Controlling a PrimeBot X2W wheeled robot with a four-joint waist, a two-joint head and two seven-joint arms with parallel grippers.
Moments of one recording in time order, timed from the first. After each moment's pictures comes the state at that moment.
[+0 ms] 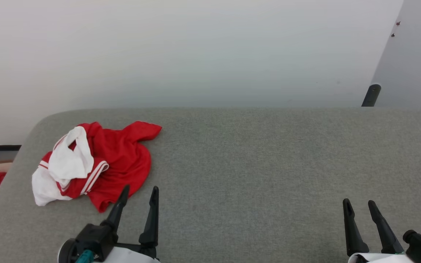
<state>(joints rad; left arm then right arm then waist) 0.01 0.06 -0.07 0.08 -0.19 -0.11 -0.25 0.06 -0.06 0.03 0.12 0.38 0.13 -0.23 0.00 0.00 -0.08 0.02</state>
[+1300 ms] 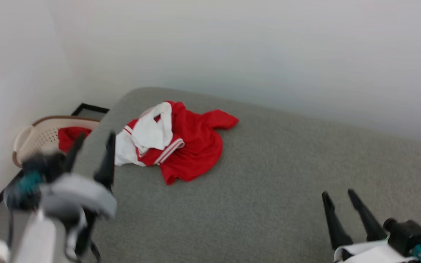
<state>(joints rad) -0.23 0.21 0.03 0.09 -0.31 -0.12 0.04 0.02 -0.10 0.13 0.11 0.34 0.13 -0.21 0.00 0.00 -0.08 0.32</state>
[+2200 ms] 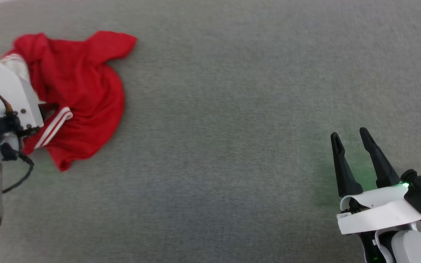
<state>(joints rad) -0.86 0.49 -0.03 0.62 -0.58 -0.02 0.92 -0.18 -0.15 0.14 0.04 0.35 0.13 -0.24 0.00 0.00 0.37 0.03</state>
